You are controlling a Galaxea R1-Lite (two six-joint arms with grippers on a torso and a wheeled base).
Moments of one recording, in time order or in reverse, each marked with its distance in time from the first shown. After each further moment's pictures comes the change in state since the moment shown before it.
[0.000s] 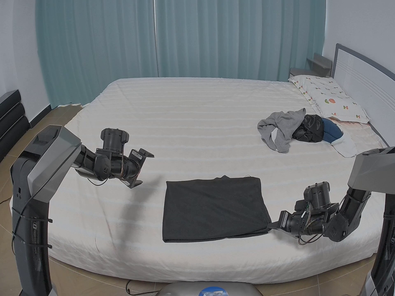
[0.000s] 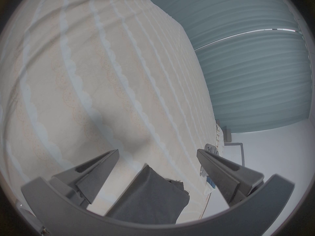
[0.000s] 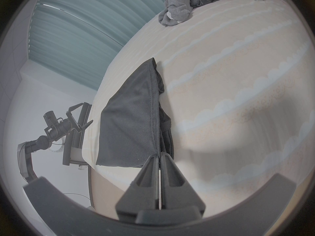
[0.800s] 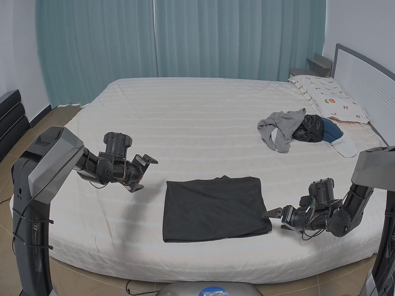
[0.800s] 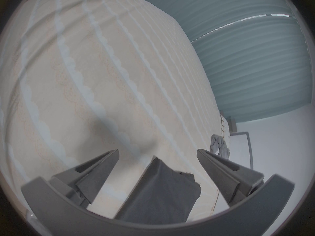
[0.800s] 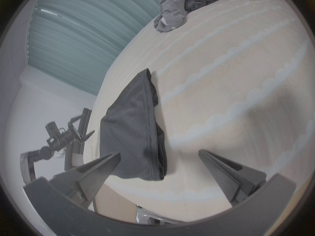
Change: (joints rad) left arm -0.024 -0.003 0.048 0.001 0.000 0.104; right arm -0.070 0.002 -0.038 0.008 0.032 0.027
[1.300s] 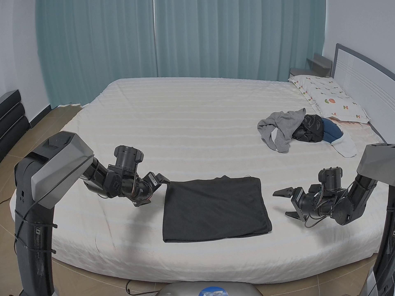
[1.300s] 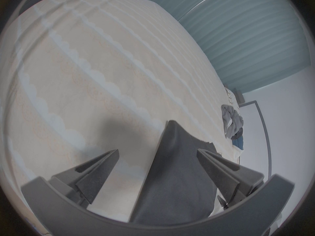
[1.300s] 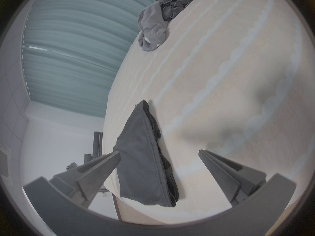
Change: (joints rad) left arm -0.071 -0.011 0.132 -0.019 -0.009 0.198; right arm -0.103 0.026 -0.107 -0.026 0.077 0.205
